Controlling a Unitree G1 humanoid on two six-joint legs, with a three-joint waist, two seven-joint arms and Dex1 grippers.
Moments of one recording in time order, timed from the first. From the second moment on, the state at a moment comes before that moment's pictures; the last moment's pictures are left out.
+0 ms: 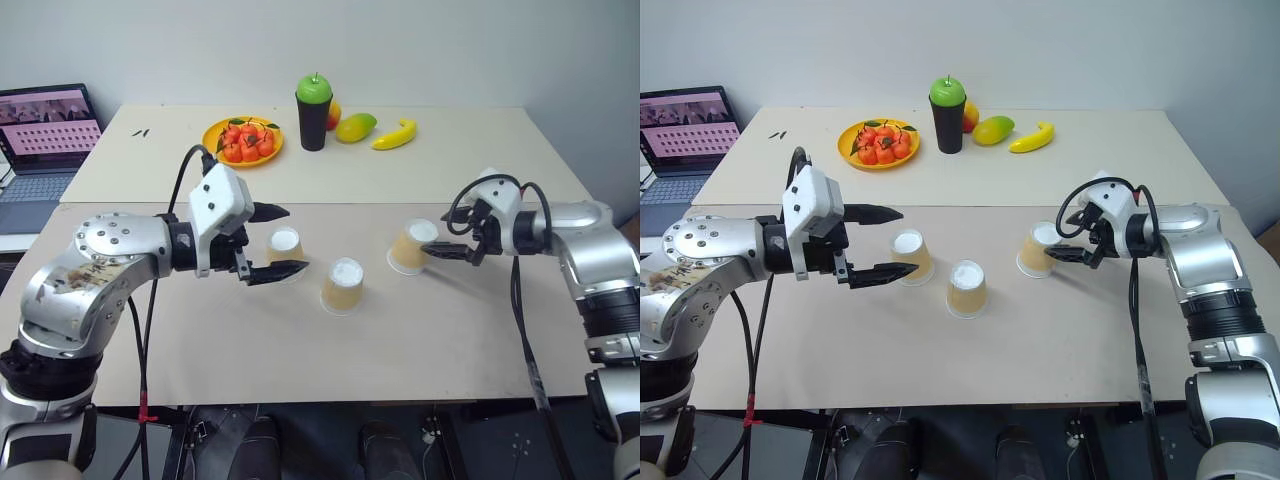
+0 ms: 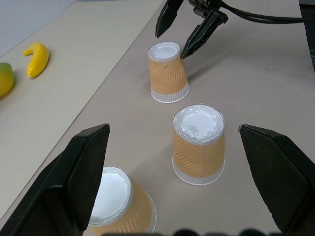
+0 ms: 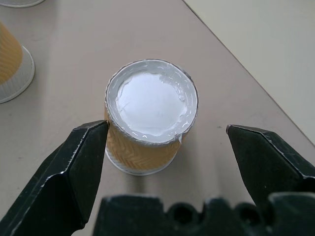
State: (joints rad) left arm -0.57 0.83 0.02 -0.48 -0.58 0.79 -0.90; right arm -0.78 -0.82 0.15 0.35 0.17 0.44 1.09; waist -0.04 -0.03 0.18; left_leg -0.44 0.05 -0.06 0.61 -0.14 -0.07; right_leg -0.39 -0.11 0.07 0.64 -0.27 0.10
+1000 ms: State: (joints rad) left arm -0.53 0.84 0.02 -0.52 -0.58 0.79 -0.85; right arm -0.90 -0.67 0.18 0.51 0.06 0.35 1.10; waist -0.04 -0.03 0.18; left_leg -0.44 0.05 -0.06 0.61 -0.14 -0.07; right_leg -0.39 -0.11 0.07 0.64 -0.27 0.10
